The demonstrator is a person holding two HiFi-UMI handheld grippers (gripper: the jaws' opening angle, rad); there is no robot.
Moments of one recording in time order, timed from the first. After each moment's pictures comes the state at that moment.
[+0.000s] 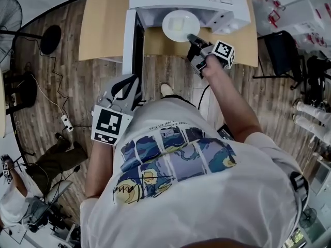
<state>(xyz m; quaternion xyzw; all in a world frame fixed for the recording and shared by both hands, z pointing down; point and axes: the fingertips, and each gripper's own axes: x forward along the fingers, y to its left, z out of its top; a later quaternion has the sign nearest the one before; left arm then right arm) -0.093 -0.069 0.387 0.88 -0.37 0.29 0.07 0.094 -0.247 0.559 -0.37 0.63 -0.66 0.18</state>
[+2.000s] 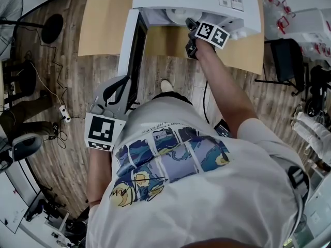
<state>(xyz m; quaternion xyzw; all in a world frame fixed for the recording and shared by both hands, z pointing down) -0.114 -0.086 0.383 0.85 -0.43 0.29 0.10 0.079 -0.346 0.590 -0.50 0.73 -0.46 -0.05</state>
